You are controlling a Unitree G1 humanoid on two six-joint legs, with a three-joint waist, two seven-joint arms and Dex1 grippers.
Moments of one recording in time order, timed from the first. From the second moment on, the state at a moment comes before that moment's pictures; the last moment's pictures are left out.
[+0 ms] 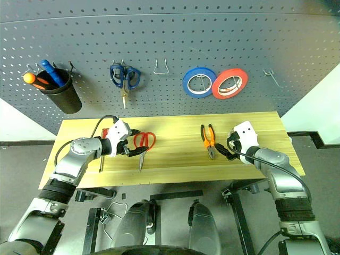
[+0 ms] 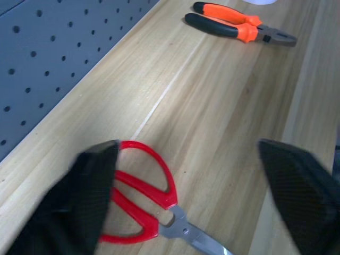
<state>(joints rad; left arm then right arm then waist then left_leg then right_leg) -0.41 0.49 -0.16 0.23 -0.10 0.20 -0.92 -0.22 -0.62 -0.06 0.07 0.26 0.54 0.61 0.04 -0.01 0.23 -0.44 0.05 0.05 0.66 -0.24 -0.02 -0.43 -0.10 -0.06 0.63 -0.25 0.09</state>
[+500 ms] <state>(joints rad) -0.48 0.44 -0.20 0.23 -0.08 0.21 -0.95 -0.36 -0.65 0.00 0.20 0.15 0.70 0.57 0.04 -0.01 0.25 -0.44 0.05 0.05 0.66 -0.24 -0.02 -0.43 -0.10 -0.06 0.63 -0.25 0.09</state>
